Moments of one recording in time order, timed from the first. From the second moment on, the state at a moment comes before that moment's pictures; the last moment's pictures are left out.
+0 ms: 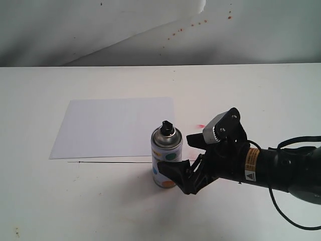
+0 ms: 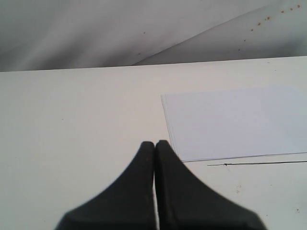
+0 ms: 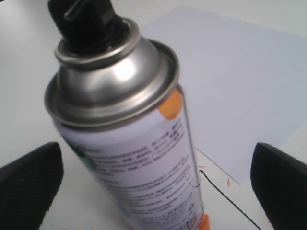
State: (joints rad) left arm -0.15 0.00 0.00 -0.09 0.33 0.11; right arm 0.39 1.87 -0.53 -0.76 -0.90 0.46
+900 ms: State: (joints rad) left arm -0.15 0.00 0.00 -0.09 0.33 0.11; right arm 0.39 1.89 -0.53 -0.76 -0.90 0.47
